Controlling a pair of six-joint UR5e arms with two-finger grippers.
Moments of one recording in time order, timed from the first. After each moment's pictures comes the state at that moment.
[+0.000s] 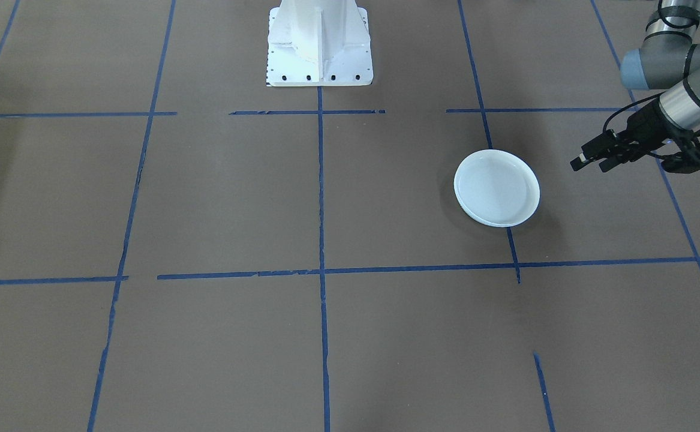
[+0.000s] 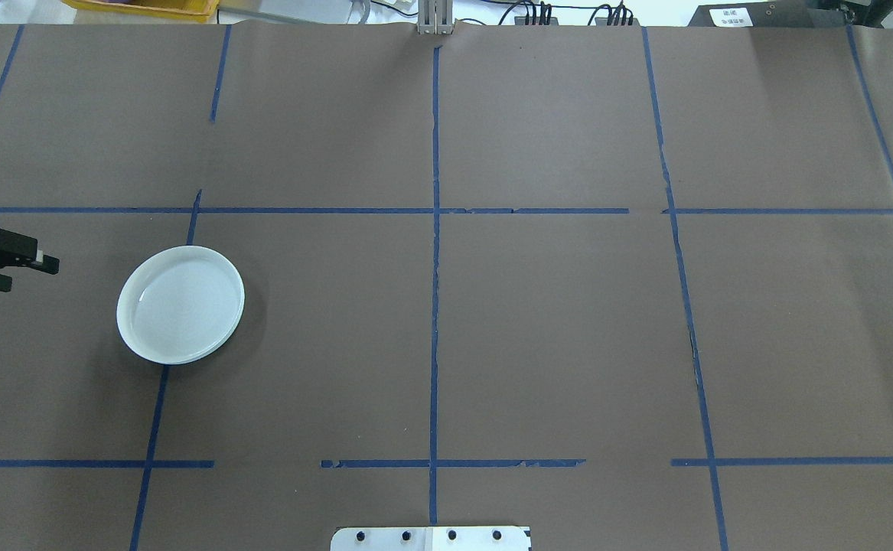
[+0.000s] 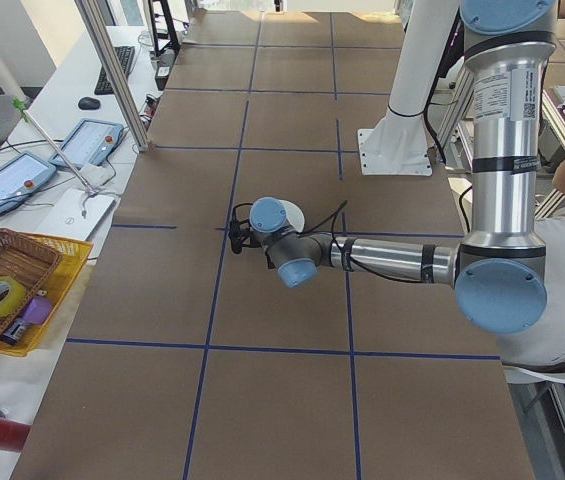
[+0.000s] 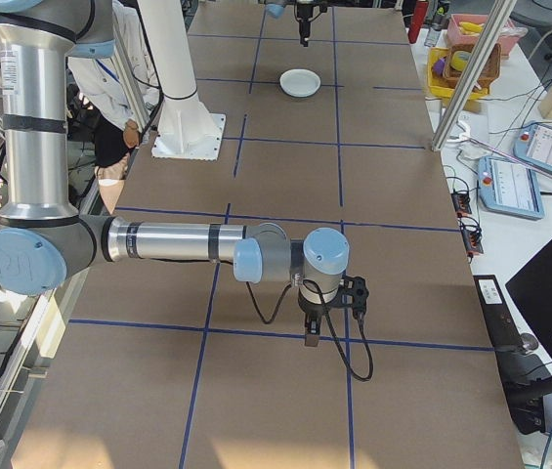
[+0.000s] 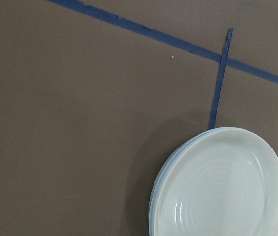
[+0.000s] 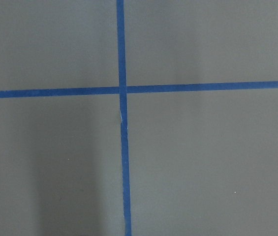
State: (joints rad) left arm -1.09 -1.49 -1.63 -2.46 -2.45 -1.08; right arm 1.54 -1.61 1.62 -1.56 2.30 0.09
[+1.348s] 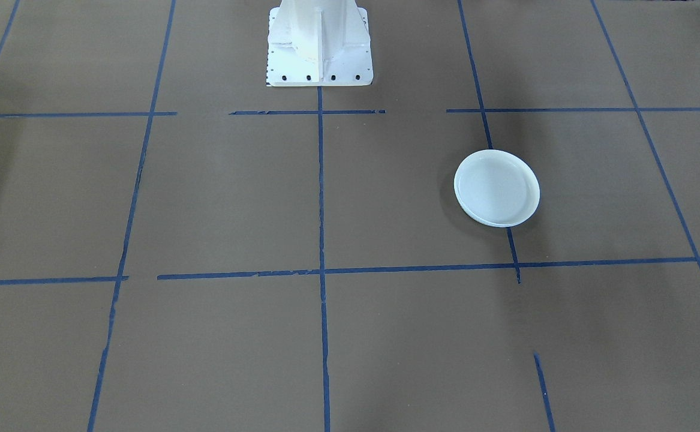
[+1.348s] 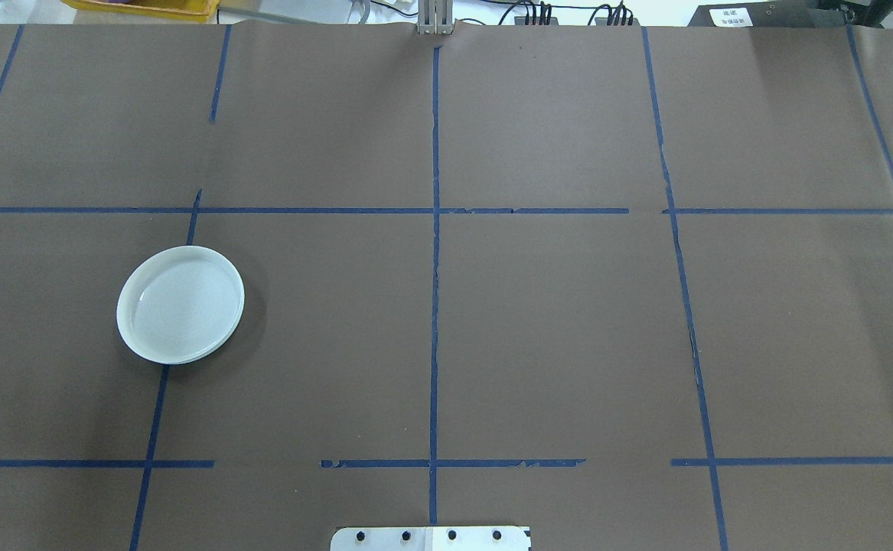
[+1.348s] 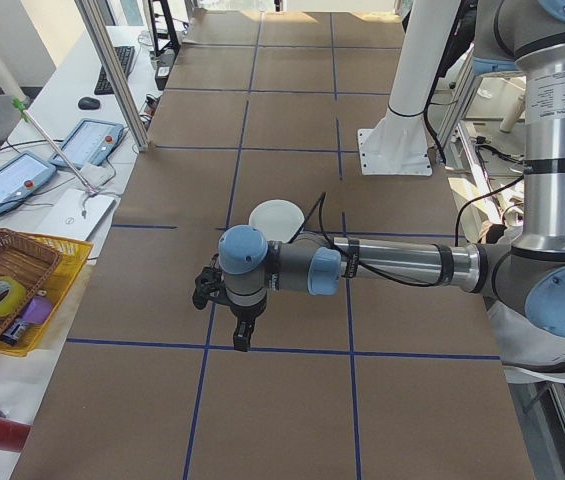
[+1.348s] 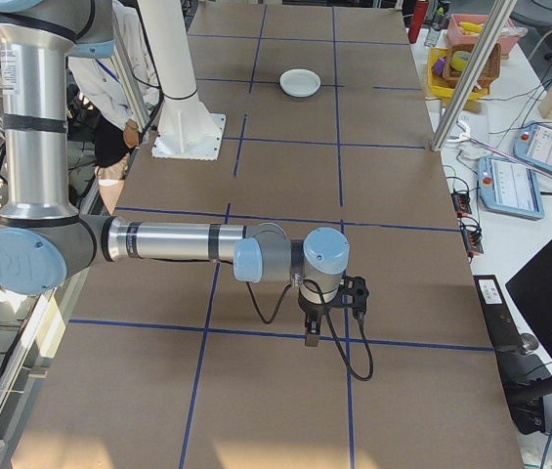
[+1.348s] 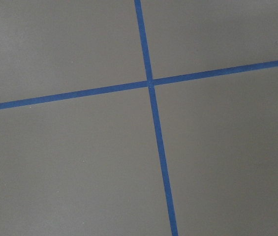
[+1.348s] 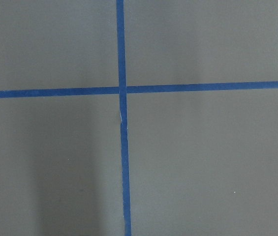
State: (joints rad) left arm -1.58 -1.47 -1.72 -1.59 -2.34 0.12; right arm 1.54 -1.61 1.62 -1.56 2.30 0.09
